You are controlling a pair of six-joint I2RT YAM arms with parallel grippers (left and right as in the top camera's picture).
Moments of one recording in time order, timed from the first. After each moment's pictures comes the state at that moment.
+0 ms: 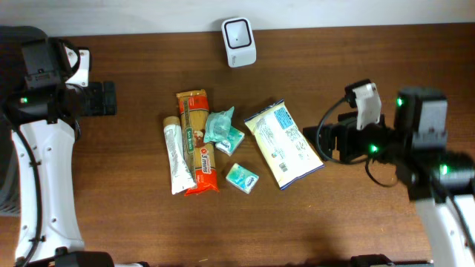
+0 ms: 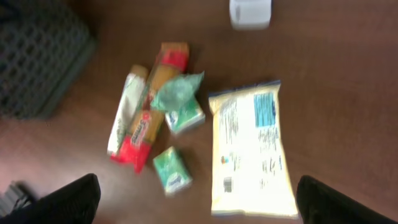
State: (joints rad) left arm 0.20 1.57 1.63 -1.01 -0.11 0.20; right arm 0.03 1.14 1.27 -0.96 -0.56 -0.06
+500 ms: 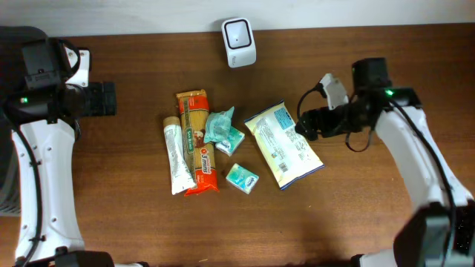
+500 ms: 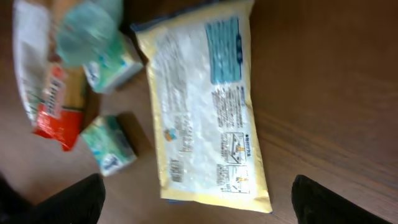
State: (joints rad) left arm 0.20 1.57 1.63 -1.01 -0.11 0.20; right arm 0.03 1.65 1.33 -0.97 -0.47 -0.18
